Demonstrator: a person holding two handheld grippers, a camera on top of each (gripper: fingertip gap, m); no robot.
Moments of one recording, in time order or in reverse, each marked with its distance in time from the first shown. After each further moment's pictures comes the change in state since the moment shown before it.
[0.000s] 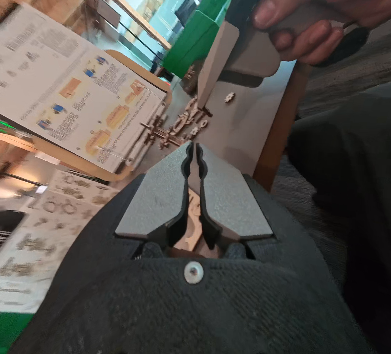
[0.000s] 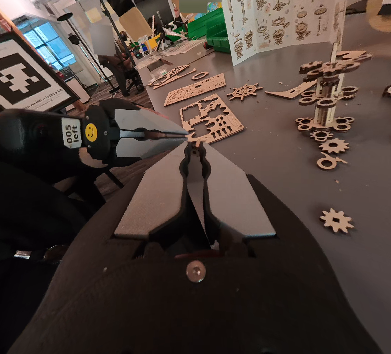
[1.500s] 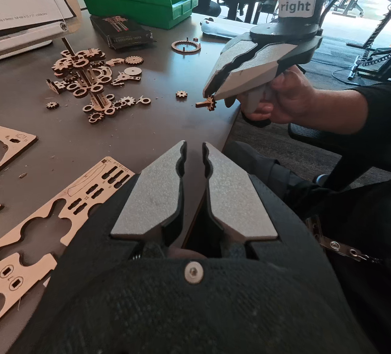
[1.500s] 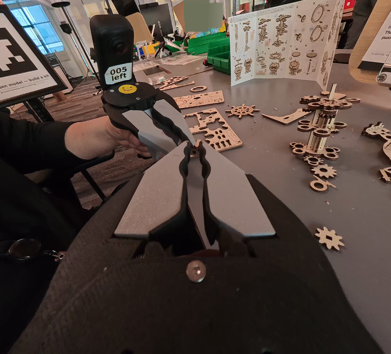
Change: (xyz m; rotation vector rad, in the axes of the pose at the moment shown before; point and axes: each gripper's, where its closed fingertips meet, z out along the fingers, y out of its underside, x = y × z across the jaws) left arm 0.014 0.008 -0.007 -0.027 0.493 -0.793; right arm -0.010 -0.005 0.002 0.061 0.027 -0.175
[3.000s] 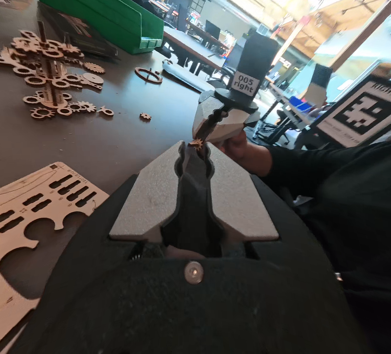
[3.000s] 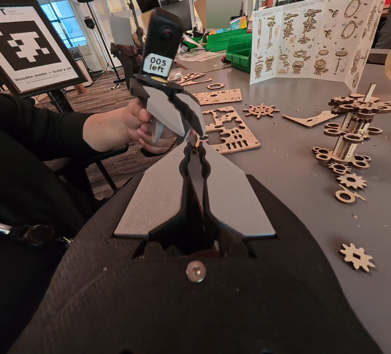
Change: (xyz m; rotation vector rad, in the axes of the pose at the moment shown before) left arm 0.015 -0.031 -0.011 0.174 0.279 -0.364; right arm -0.017 0.005 0.005 -0.009 -0.090 -0.022
